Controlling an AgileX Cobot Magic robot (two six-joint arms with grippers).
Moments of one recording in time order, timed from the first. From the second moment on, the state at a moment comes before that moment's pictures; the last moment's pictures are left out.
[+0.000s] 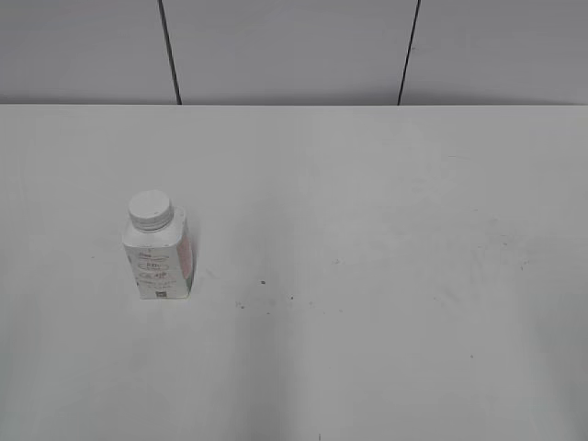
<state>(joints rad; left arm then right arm) -0.02 -0.01 -0.52 0.00 1.06 -0.04 0.12 -0.01 -0.51 0.08 1.10 -0.17</state>
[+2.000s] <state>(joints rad) -0.05 0.31 -0.34 0.03 0.40 -0.04 0.12 -0.01 -0.51 0.08 1.10 -0.17</state>
